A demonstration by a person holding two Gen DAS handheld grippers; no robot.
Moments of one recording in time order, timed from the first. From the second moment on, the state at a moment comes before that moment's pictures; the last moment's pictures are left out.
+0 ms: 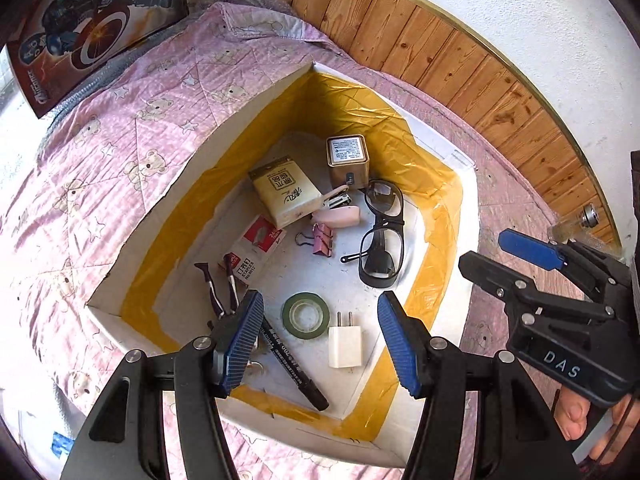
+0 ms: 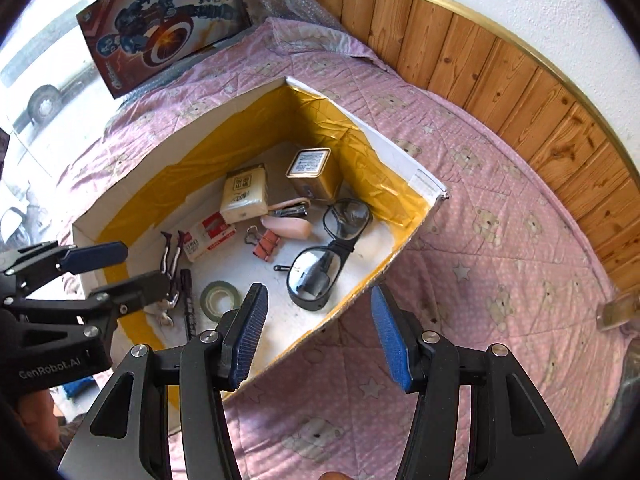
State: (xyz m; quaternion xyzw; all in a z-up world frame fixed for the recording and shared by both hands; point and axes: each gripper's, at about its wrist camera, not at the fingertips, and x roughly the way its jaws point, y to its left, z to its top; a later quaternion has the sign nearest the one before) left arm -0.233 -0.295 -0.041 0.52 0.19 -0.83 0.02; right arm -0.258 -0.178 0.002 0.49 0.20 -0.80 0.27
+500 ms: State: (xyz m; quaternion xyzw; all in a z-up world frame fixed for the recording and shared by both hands) left arm -0.199 -0.279 -0.004 0.50 0.17 -0.85 0.02; right arm -0.209 -0.163 0.023 0.51 0.17 -0.80 0.26
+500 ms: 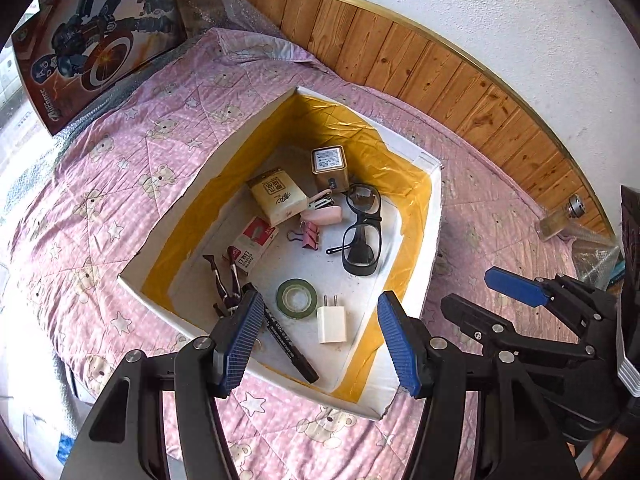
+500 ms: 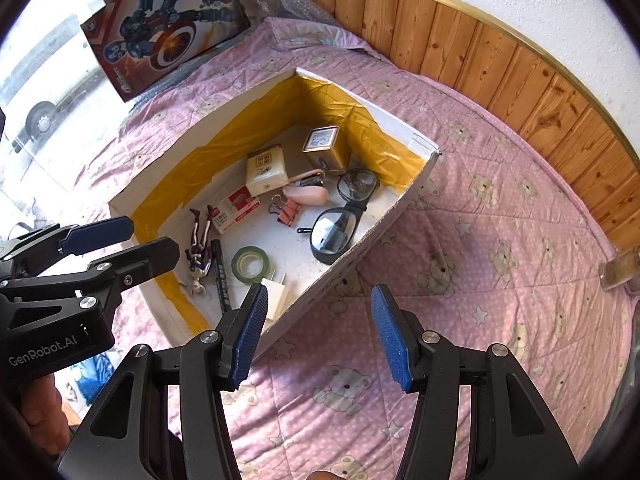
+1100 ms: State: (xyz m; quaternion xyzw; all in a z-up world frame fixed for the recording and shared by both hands) left arm -0.182 -0.282 0.018 0.47 0.18 -0.86 0.02; right arm -0.190 -0.170 0.042 0.50 0.16 -0.81 0.28
